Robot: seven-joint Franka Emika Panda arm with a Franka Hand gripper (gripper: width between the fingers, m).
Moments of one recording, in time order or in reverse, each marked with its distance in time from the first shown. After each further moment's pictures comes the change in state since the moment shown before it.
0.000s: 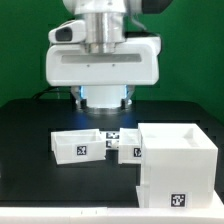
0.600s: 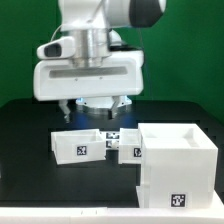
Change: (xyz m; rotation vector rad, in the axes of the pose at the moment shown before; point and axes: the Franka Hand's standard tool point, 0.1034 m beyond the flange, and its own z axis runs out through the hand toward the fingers) arm -0.025 0.047 0.025 0.005 0.002 -0.306
